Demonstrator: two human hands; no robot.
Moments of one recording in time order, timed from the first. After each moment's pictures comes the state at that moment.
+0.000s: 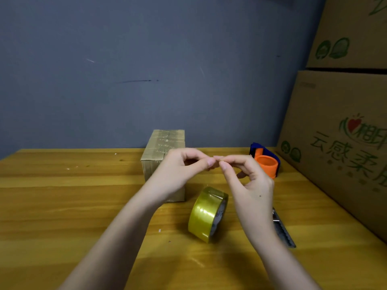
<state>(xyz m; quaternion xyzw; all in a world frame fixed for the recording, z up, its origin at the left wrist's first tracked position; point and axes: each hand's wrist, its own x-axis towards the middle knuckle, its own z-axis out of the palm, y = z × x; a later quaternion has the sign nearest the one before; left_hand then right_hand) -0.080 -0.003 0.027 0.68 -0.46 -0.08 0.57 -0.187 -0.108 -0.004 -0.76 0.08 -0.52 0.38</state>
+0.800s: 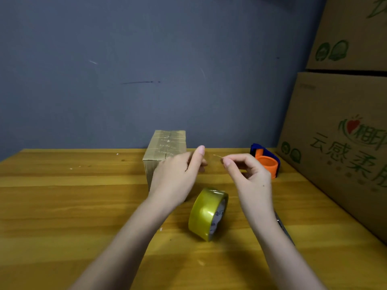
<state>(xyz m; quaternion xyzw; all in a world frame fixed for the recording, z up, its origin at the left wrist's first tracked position) -0.089 -0.003 0.018 0.81 -0.38 0.10 0.43 -0.180 -0.125 -0.006 -0.74 0.12 -0.48 0.46</state>
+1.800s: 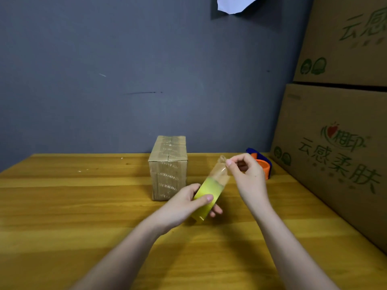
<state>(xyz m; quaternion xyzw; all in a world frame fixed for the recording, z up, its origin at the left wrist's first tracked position) -0.111 0.014 -0.024 0.65 -0.42 -0.31 0.56 -0.182 -0.144 -0.005 -0.77 0.17 -0.46 0.40</state>
